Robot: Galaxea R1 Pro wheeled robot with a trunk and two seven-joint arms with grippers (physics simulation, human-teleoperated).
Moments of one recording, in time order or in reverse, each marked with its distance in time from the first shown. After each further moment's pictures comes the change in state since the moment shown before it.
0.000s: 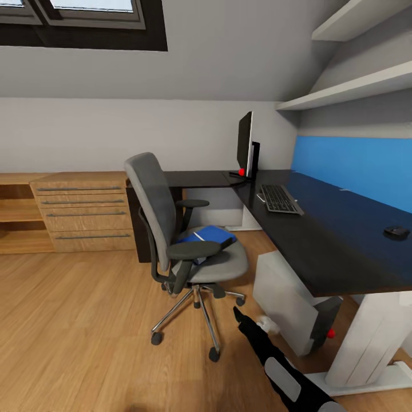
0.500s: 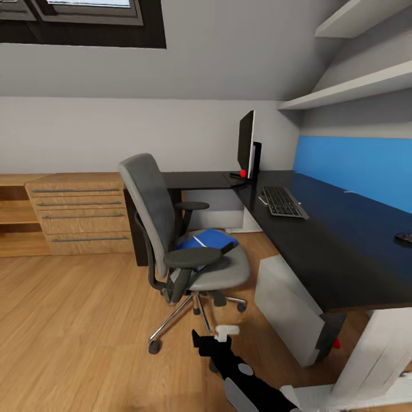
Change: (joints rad) left arm 0.026 -0.001 0.010 0.000 0.004 -0.005 0.004; right arm 0.006 0.163 0.201 -0.010 0.462 0.056 -0.264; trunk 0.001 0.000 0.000
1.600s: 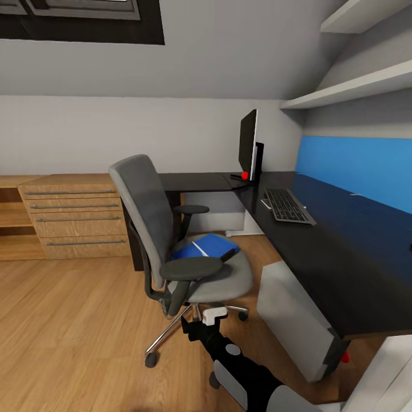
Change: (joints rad) left arm 0.009 -0.029 0.000 0.005 -0.015 0.010 0.018; right arm -0.088 0.049 0.030 0.012 0.099 0.032 -0.002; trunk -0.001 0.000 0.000
